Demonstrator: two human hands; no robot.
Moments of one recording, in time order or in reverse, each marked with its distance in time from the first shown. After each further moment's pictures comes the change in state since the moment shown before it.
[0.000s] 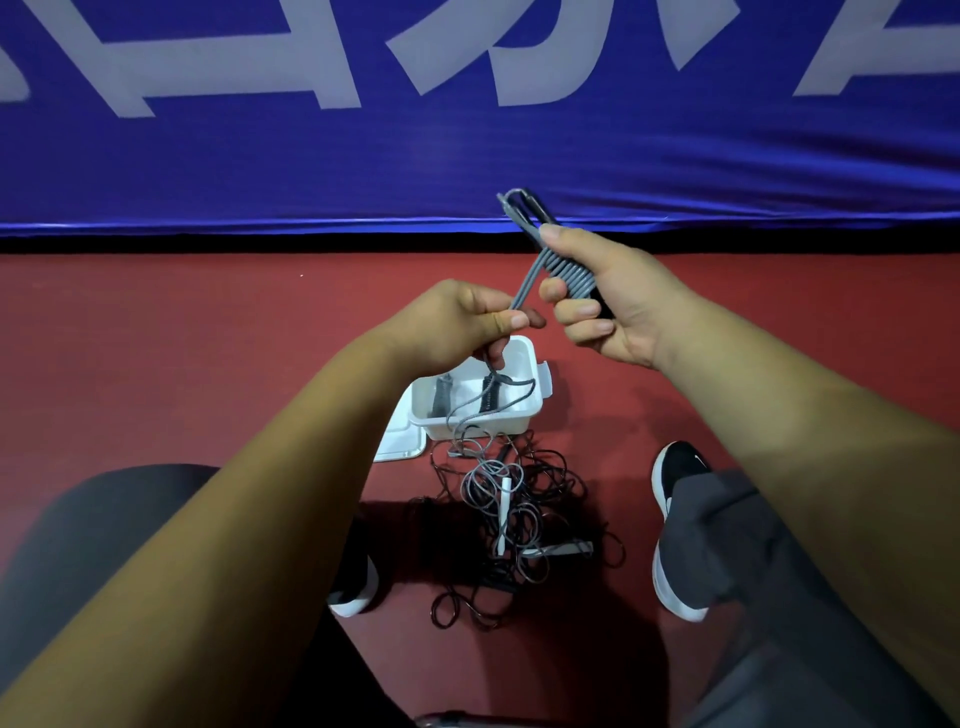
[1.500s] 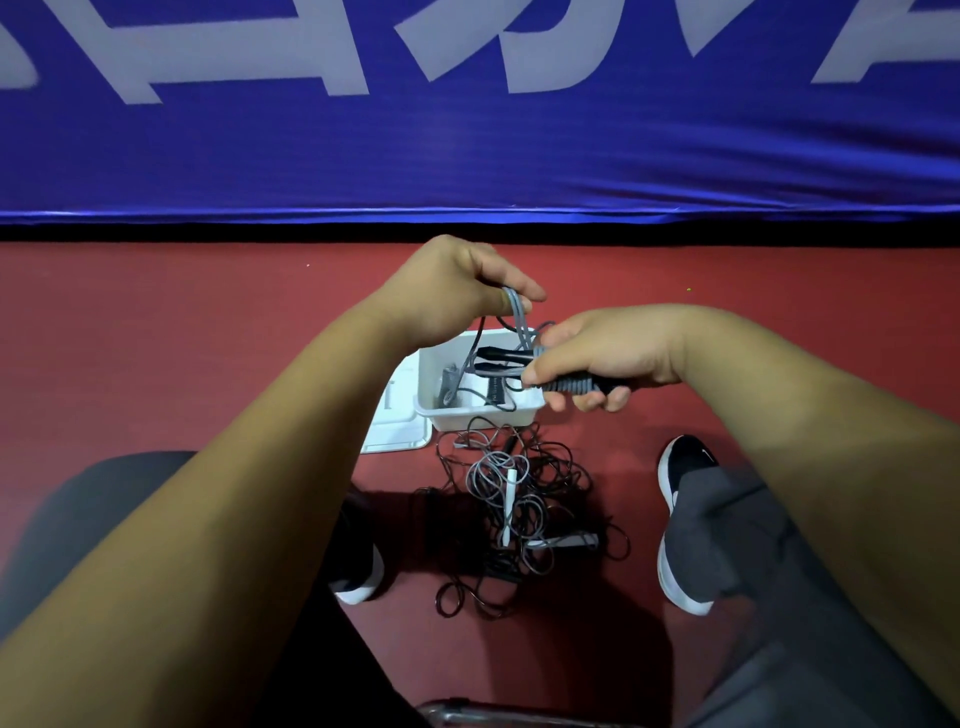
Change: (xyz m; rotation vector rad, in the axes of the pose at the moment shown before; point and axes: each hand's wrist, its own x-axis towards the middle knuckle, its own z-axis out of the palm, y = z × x) left_hand -0.005 0.023 -0.015 0.177 0.143 0.114; right_hand -0.003 0.030 -0.007 -0.820 -0.365 0.322
